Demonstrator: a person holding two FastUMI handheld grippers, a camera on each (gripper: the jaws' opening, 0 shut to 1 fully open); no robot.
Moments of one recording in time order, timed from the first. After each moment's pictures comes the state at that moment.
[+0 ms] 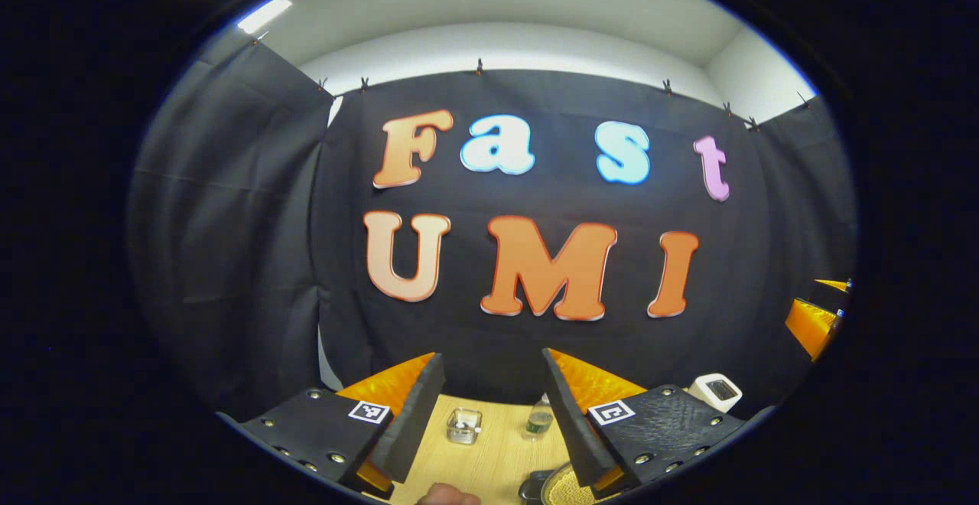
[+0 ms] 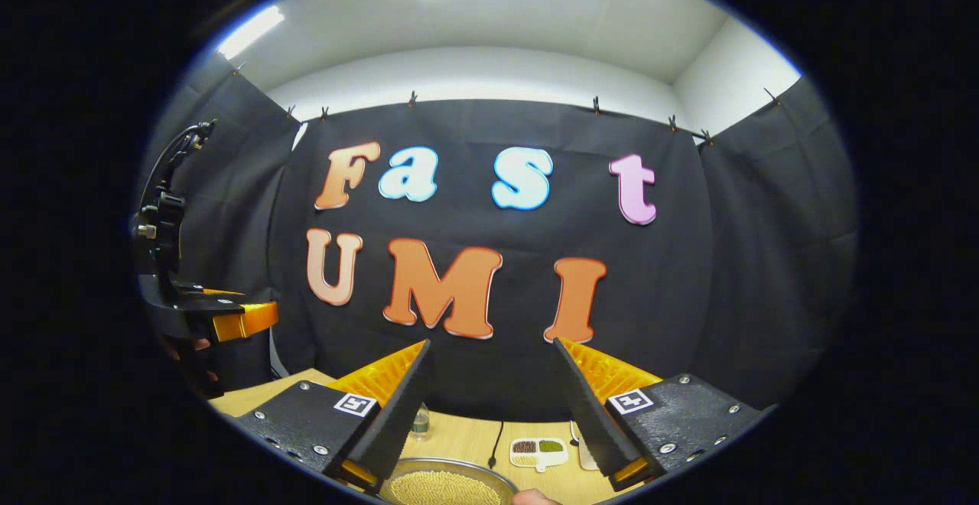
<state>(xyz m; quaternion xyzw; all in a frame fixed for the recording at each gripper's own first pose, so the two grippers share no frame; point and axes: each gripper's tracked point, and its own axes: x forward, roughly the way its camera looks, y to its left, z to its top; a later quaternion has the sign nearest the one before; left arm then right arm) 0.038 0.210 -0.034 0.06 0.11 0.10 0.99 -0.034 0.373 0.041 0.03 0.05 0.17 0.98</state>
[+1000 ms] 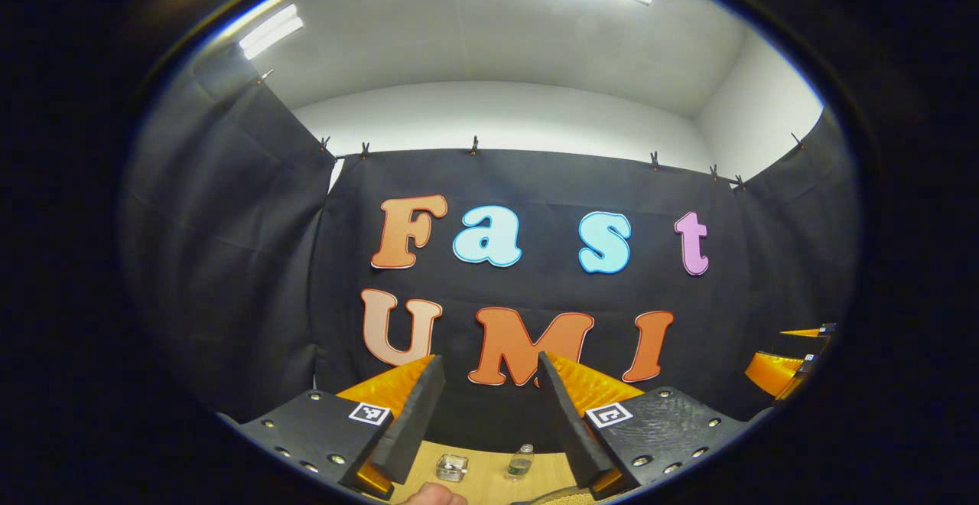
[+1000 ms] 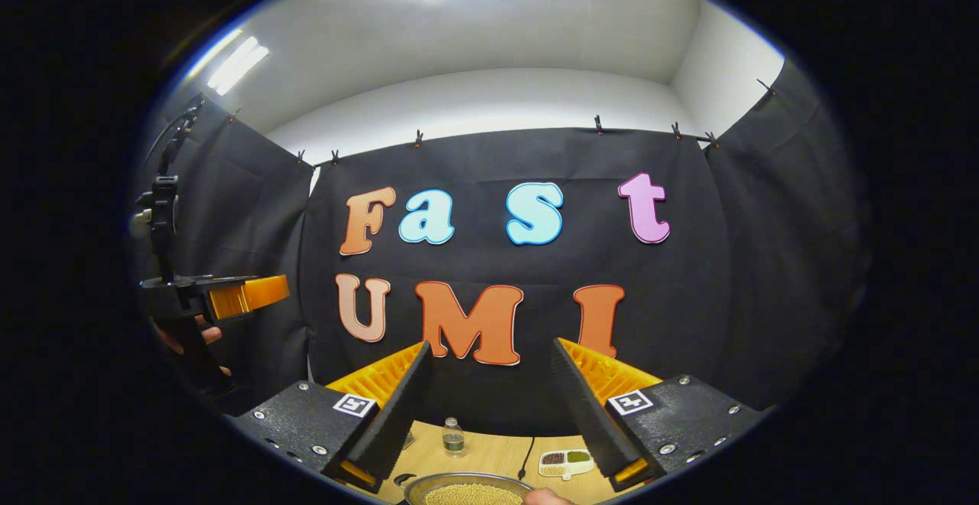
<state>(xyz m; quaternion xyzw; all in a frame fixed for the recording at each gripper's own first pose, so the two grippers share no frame) 0.029 0.169 0.097 0.06 0.01 0.08 1.00 -0.043 0.351 0.089 0.08 0.04 0.20 0.98</state>
